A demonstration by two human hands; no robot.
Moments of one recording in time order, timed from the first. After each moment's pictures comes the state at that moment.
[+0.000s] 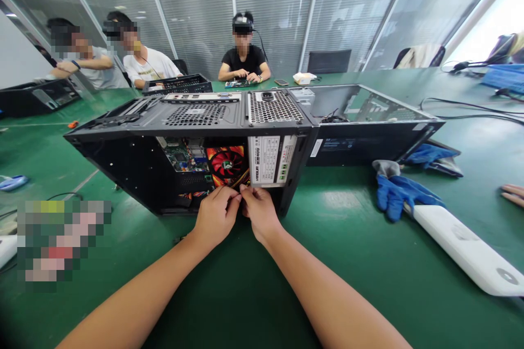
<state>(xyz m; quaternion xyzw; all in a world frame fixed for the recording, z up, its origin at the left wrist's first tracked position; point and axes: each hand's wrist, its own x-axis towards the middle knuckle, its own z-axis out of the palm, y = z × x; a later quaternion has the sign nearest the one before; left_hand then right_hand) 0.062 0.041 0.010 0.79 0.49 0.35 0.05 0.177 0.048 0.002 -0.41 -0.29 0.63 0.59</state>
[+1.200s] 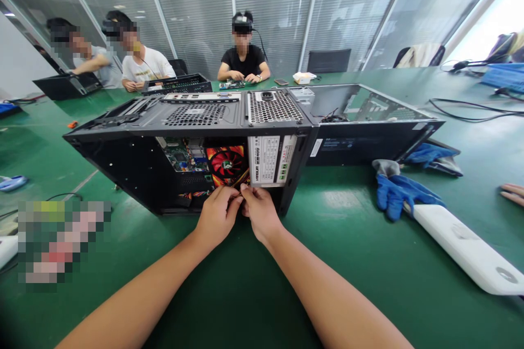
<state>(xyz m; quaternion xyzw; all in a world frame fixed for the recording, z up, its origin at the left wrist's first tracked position) 0.061 0.043 0.004 0.79 0.48 0.37 0.10 0.179 0.049 0.000 -0.41 -0.30 0.63 0.59</state>
